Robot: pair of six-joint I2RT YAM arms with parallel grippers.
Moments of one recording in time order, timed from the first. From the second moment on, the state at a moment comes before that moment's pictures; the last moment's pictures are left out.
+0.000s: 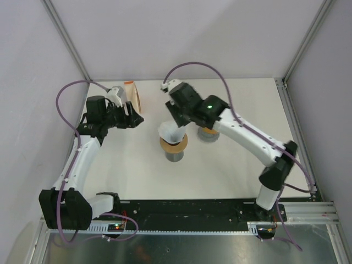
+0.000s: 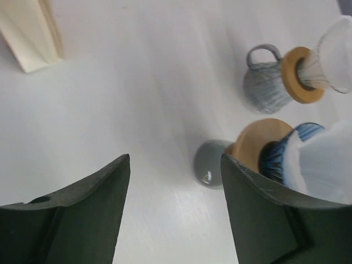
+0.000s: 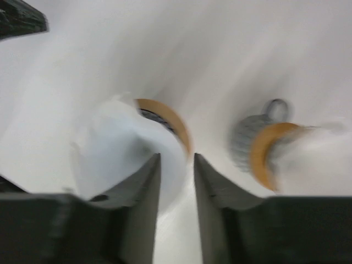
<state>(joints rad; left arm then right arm) -0.03 1.17 0.99 -0.41 0.52 -0.19 0.93 1.80 1.94 -0.93 0.23 0.16</state>
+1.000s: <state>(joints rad) 0.07 1.13 0.52 0.34 0.11 -0.04 0.01 0.89 0.55 -0.06 0.26 0.20</state>
